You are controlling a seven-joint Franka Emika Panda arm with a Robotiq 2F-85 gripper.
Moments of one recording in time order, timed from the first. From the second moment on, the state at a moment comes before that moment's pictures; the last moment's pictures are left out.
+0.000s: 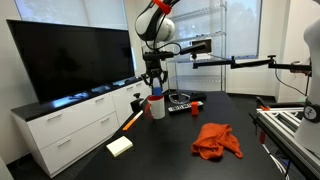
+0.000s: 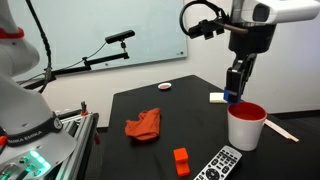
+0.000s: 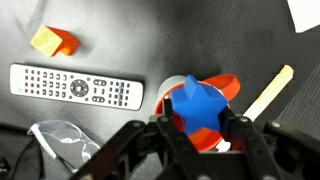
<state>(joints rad) -0.19 0.37 -0.24 -1.87 0.19 2.15 0.55</state>
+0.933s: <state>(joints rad) -0.22 0.48 -0.24 -1.75 0.25 2.13 0.56</state>
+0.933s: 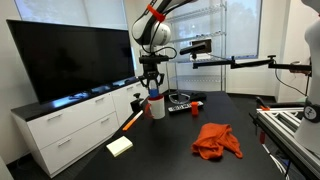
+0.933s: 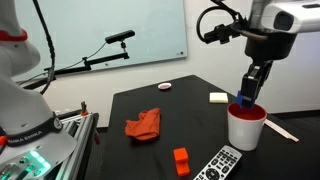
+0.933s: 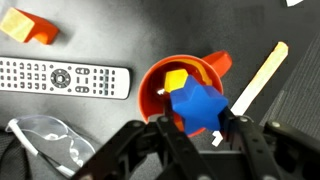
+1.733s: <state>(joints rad) -0.22 0.50 -0.23 -1.74 0.25 2.13 0.56</state>
